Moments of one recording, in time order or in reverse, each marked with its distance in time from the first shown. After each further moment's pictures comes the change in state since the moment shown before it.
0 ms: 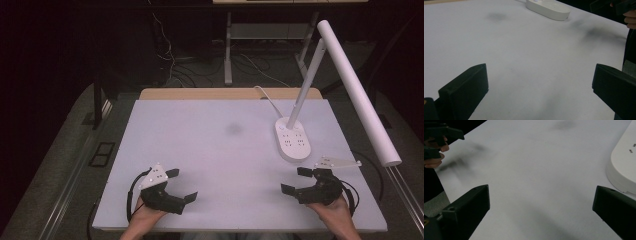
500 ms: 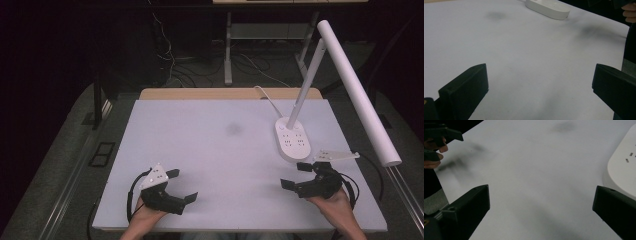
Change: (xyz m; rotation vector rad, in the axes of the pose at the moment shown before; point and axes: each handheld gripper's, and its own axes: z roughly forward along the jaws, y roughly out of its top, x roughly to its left) left arm 0.000 0.000 0.000 0.006 -0.003 0.000; right arm -0.004 0.017 0.001 0.031 0.002 -0.024
